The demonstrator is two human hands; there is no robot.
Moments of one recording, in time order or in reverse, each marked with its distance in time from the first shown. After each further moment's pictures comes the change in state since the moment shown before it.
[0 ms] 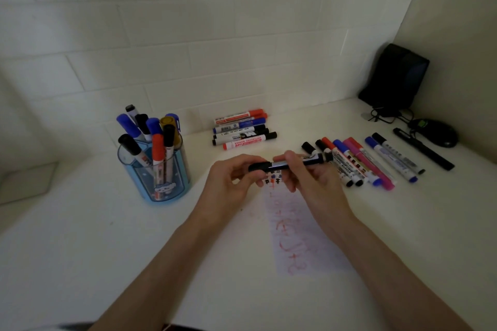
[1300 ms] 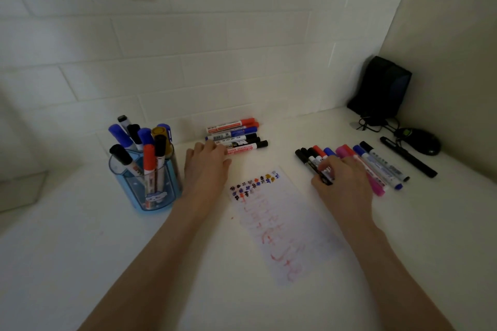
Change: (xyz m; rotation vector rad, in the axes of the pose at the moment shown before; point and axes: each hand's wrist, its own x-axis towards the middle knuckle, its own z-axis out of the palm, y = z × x) left_hand 0.054 -0.031 -0.016 1.055 -0.003 -0.183; right_hand 0.018 0.012 -0.064 -1.163 0.354 -0.035
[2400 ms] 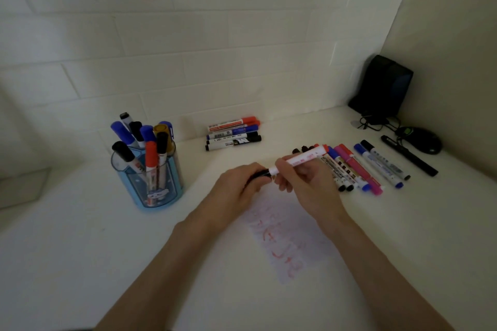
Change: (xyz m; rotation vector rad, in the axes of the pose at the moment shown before) left_hand -0.050 0.036 -0.018 -0.661 -0.197 0.344; right_hand -0.017 -0.052 0.003 1.062 -0.328 -0.006
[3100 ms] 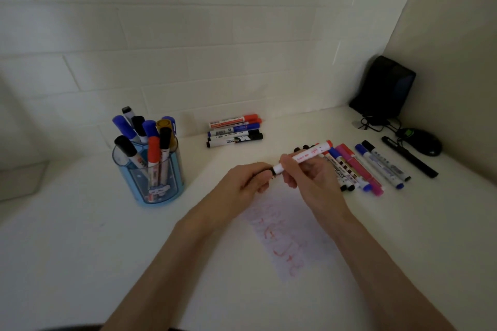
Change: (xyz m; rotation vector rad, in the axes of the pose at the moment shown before) left_hand -0.002 0.001 -0.005 -0.260 -0.078 0.005; right_hand 0.000 -0.002 0.000 0.102 0.017 0.026
